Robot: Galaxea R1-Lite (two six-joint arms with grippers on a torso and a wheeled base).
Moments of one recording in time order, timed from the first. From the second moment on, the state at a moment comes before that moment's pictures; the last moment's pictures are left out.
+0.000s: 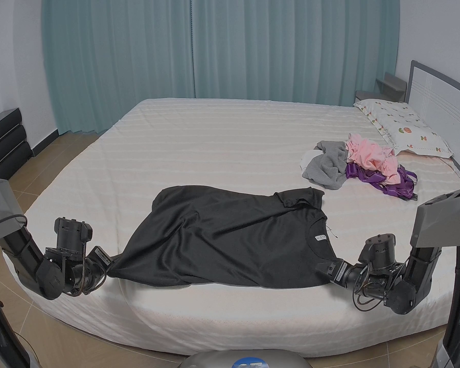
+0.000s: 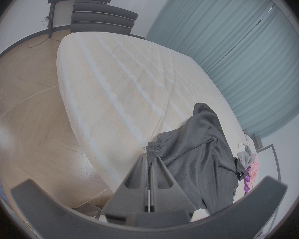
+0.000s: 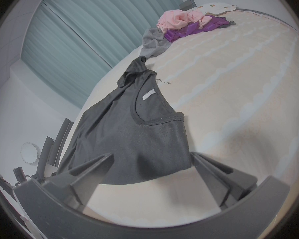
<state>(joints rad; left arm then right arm) -0.09 1.97 -0.45 -0.72 0.15 -0.95 0.32 2.27 -0.40 -1.21 0.02 0.74</state>
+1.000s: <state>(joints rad) -0.06 2.05 -0.52 -0.78 0.15 -0.97 0.27 2.28 -0.97 -0.74 0.02 0.80</state>
